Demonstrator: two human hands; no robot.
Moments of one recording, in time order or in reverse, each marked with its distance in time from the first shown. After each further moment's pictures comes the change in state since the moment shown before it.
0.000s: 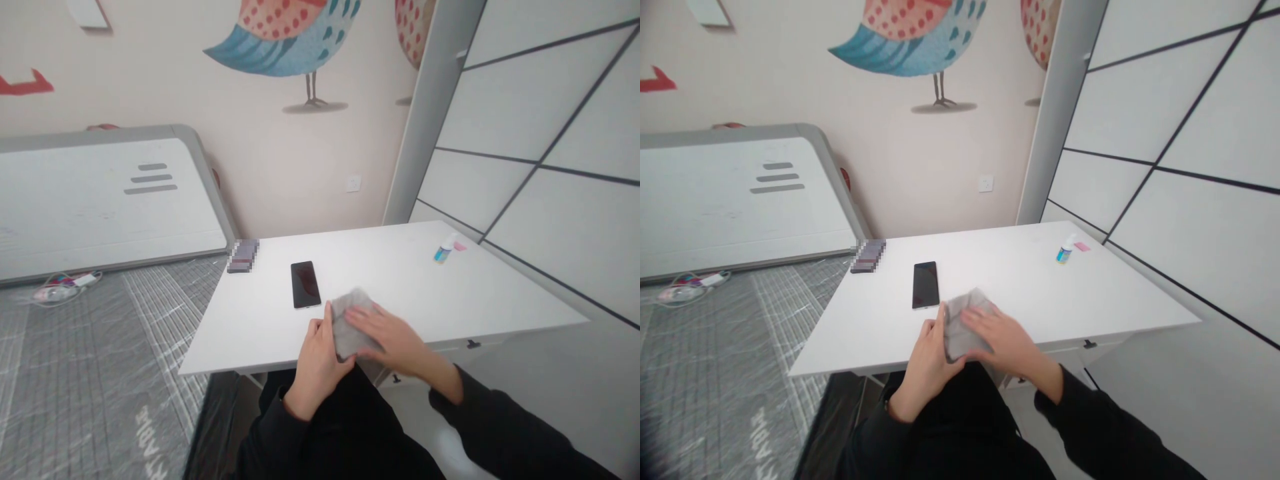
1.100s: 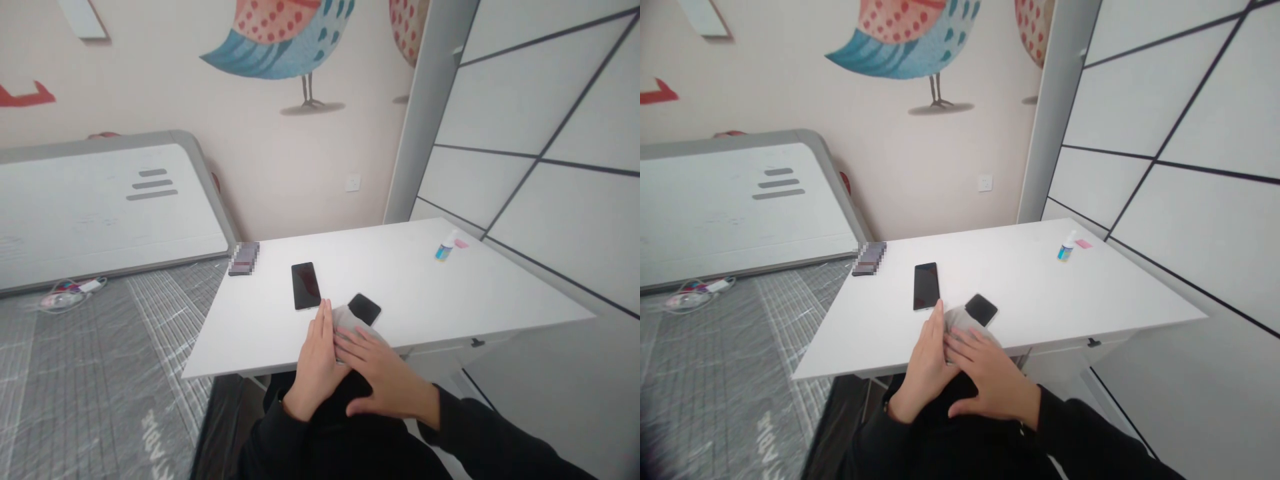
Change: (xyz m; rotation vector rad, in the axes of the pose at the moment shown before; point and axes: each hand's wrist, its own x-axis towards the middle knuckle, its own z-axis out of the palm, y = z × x) left_hand -0.003 -0.007 -0.002 0.014 0.031 0.052; right_hand 0.001 -0.011 0.007 -0.045 -0.015 -0.115
